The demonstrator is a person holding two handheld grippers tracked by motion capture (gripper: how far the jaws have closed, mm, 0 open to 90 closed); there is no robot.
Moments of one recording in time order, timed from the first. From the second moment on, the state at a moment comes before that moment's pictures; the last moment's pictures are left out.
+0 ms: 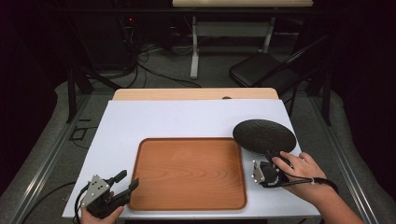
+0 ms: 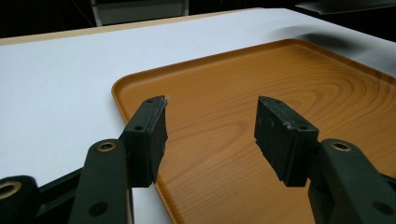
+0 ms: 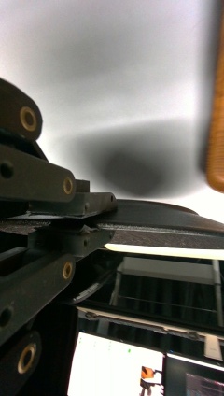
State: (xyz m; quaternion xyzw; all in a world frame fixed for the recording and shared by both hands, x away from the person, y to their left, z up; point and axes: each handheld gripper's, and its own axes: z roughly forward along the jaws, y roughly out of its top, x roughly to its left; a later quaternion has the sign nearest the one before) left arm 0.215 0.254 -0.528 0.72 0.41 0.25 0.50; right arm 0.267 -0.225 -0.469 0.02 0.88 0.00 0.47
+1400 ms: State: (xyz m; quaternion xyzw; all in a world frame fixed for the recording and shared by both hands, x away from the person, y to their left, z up) left arm 0.212 0.262 -0.525 0.71 0.42 0.25 0.51; right arm 0.228 -0.066 -0.463 -0.16 0.86 0.11 0.47
